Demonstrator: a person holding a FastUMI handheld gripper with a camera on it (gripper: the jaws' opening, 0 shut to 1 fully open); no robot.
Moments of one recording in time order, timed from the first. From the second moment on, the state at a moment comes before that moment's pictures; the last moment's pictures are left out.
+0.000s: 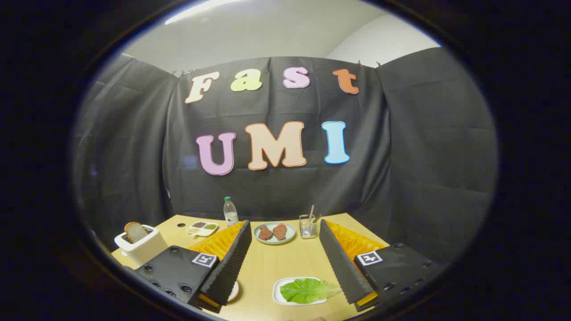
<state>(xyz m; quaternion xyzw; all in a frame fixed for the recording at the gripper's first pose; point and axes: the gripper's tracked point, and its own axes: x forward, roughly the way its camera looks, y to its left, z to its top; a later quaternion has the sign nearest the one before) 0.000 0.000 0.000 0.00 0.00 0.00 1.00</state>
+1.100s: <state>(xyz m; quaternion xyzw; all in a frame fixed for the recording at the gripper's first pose) 0.016 -0.017 -0.025 -0.01 0.04 0.01 1.00</state>
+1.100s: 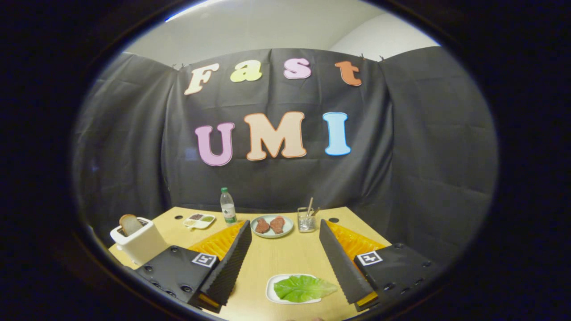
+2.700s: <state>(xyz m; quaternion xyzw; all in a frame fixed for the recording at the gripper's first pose) 0.050 -0.132 -0.276 0.05 0.43 0.10 0.89</state>
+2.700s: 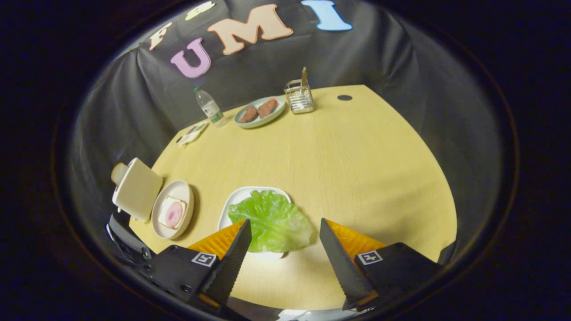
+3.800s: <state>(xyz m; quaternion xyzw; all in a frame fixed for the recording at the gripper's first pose) 0.056 -0.117 -0.320 0.17 0.52 0.07 0.83</state>
